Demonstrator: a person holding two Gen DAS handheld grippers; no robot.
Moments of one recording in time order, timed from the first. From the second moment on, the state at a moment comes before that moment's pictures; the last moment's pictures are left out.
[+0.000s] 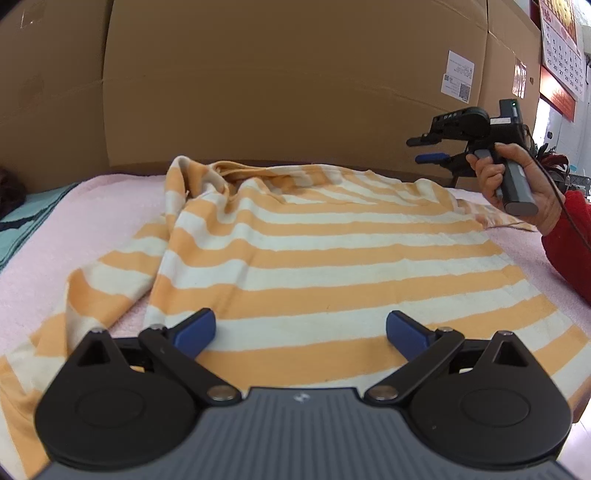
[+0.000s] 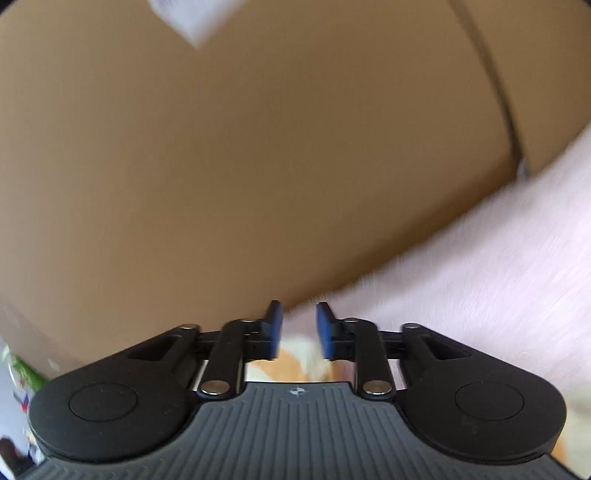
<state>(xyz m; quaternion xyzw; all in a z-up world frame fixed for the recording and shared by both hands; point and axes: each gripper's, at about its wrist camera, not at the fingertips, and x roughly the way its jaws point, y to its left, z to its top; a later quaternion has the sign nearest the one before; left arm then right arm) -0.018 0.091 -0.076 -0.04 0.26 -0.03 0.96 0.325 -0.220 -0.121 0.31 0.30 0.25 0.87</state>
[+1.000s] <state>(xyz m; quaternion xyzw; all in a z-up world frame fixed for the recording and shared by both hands) -0.036 0.098 -0.076 -0.08 0.21 -0.09 0.97 0.330 -0.019 -0.150 0.15 0.38 0.30 0.86</state>
